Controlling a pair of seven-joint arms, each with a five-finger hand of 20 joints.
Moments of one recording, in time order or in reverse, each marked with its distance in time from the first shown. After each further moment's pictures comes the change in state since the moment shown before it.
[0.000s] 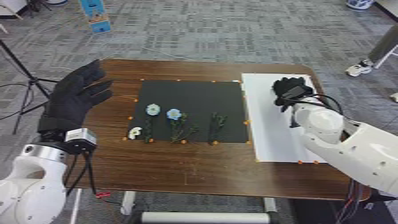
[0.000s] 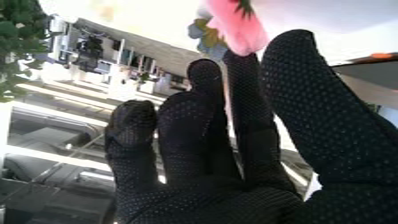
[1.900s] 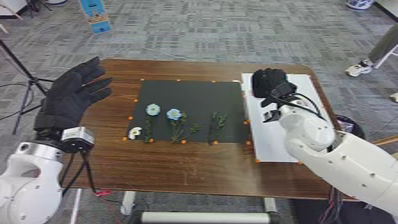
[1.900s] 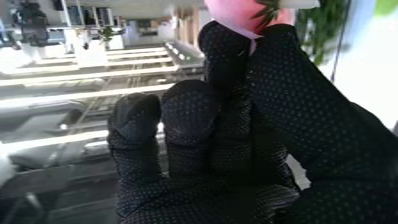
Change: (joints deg) left arm -0.1 0.0 -1.6 -0.7 0.1 -1.8 -1.5; right arm -10.6 -5.5 11.9 -7.0 1.1 17.3 -6.7
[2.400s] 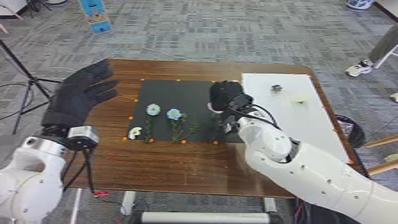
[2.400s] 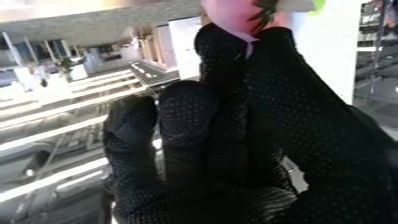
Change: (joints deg) left arm -2.8 1.1 1.0 1.5 4.0 -2.5 -4.3; right arm 1.7 -11.1 -8.2 -0.3 -0.1 -0.6 3.0
